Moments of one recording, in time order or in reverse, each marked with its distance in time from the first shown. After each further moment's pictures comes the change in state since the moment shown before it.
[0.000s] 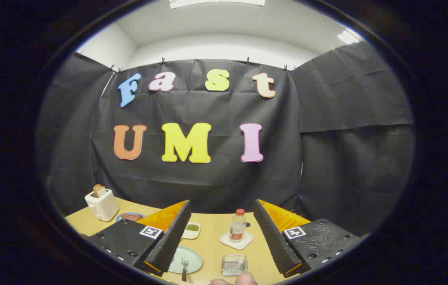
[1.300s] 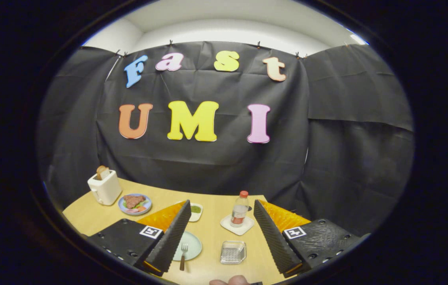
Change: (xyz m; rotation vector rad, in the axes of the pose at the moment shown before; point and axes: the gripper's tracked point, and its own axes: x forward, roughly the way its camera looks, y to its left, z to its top) arm -0.008 0.008 -0.028 -0.069 0.181 0.035
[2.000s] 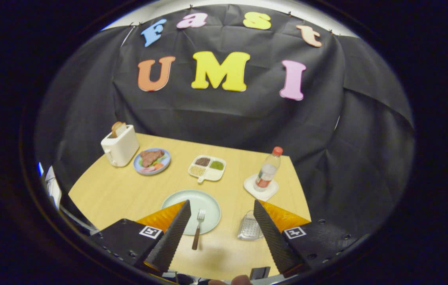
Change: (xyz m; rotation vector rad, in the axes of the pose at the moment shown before) arm 0.027 0.069 -0.098 -0.104 0.454 0.173
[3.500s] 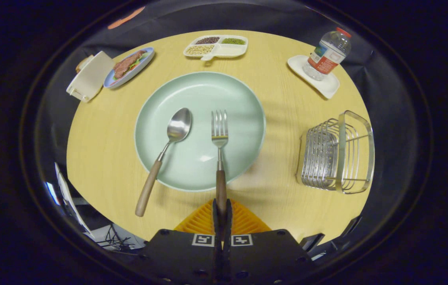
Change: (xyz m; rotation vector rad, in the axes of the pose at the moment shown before) arm 0.126 0.047 -0.174 0.127 0.743 0.072
